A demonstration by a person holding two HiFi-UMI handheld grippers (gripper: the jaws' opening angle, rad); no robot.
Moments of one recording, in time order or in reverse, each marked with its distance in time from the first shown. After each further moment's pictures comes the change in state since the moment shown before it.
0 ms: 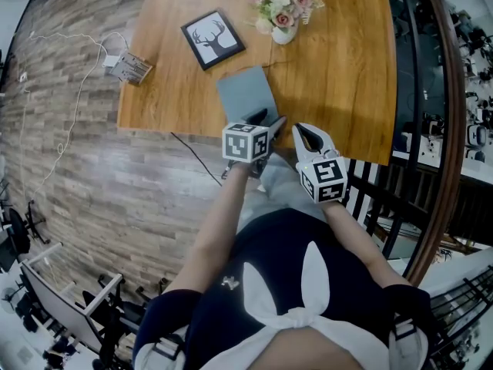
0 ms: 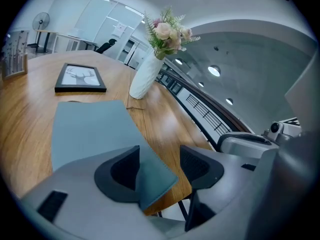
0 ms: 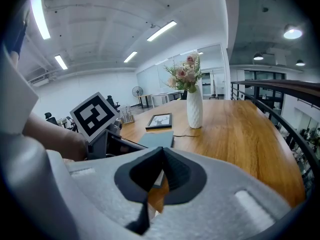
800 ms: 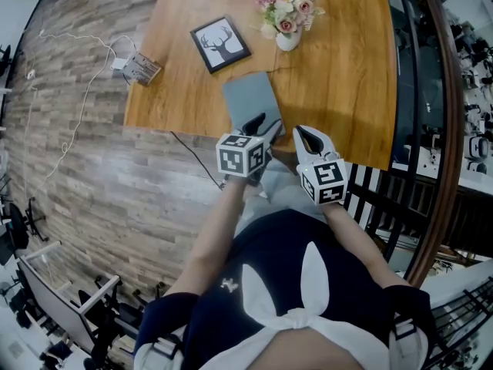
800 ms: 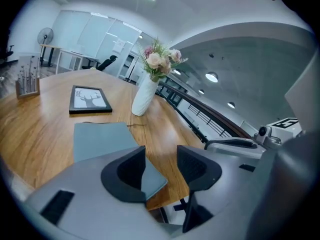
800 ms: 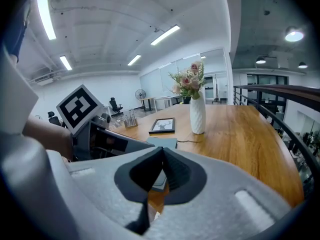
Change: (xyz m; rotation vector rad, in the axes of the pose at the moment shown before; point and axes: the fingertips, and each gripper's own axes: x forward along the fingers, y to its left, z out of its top) left arm -0.048 -0.017 0.017 0.058 -0.137 0.055; right arm -0.012 0.010 0.011 -0.028 -0.043 0.021
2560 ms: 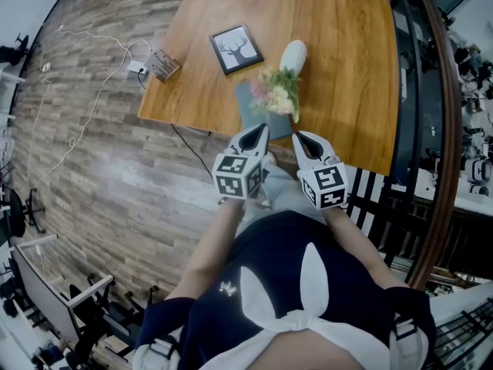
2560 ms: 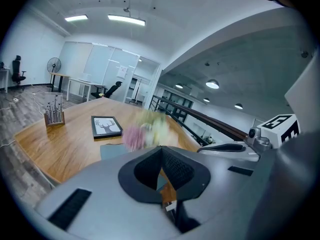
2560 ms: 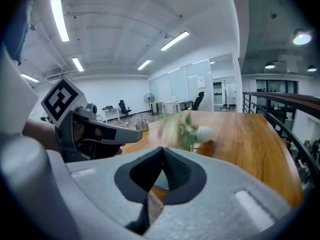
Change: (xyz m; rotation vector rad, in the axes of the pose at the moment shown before) left arm -0.091 -0.026 0.017 0.122 -0.214 0.142; right arm -0.032 0.042 0.020 -0.064 -0.060 0.081
